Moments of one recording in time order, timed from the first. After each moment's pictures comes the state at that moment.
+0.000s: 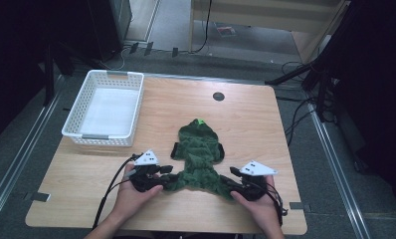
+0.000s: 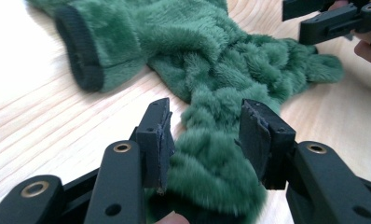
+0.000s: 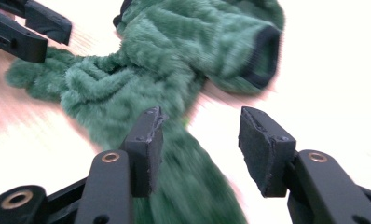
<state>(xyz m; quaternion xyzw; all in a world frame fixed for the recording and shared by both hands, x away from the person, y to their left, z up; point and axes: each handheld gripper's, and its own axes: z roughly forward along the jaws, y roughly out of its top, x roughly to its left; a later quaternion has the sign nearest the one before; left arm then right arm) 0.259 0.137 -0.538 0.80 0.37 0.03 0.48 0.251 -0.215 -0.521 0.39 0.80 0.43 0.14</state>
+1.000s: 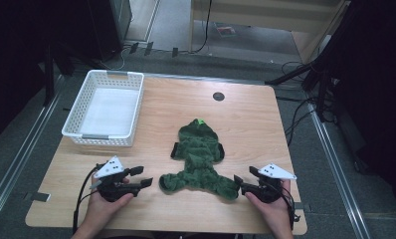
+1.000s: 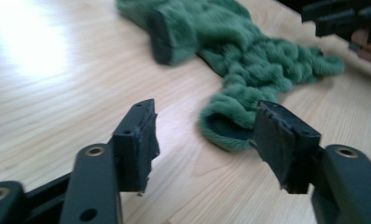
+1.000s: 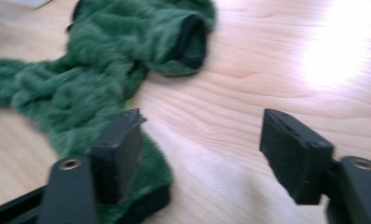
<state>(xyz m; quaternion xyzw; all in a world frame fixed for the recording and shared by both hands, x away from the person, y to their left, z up) 0.225 0.217 -0.538 0.75 0.40 0.08 0.52 0.250 -0.253 -0.528 0.45 0.76 0.44 0.17</state>
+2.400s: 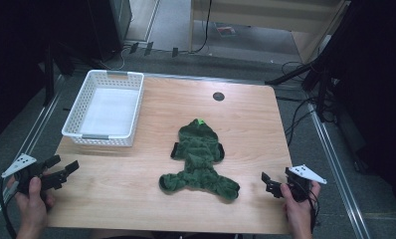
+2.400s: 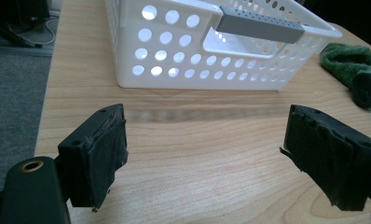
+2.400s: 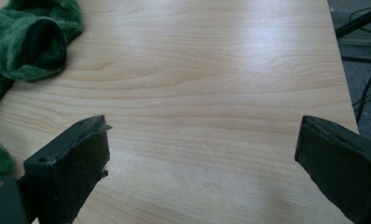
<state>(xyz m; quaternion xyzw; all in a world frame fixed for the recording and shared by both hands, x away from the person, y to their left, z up) 0.211 0.389 -0.548 0.62 0.57 0.21 0.49 0.255 -0.327 -0.538 0.55 0.69 0.40 0.23</state>
